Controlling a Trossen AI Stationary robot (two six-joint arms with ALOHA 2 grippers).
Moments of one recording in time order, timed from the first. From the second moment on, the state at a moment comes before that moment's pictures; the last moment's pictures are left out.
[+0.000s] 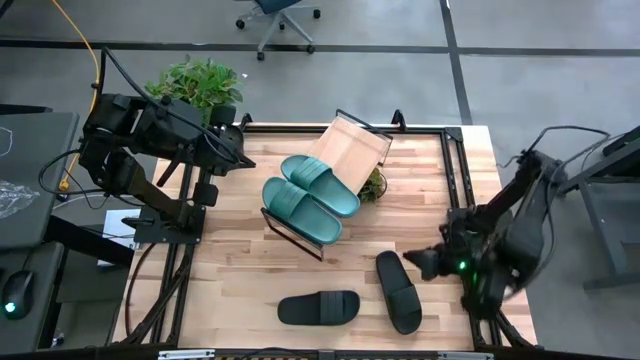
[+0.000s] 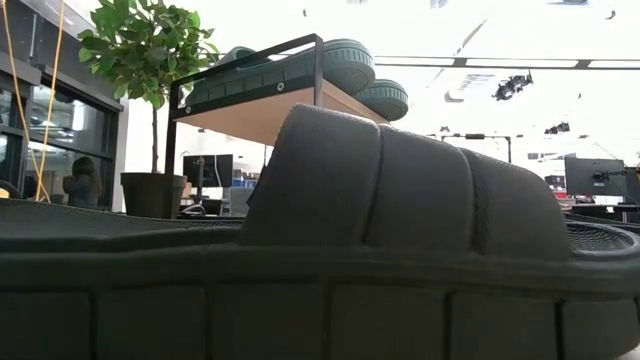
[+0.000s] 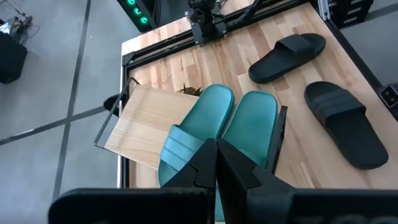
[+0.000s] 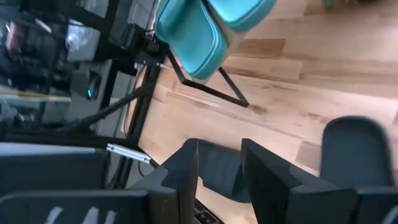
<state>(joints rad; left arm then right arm) 0.00 1.49 2.35 -1.57 -0.18 0.28 0.97 1.36 1.39 -1.20 0.90 2.16</state>
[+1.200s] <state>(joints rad) 0.00 1.49 2.35 -1.57 -0.03 0.53 0.90 1.66 1.39 -0.74 0.82 2.38</state>
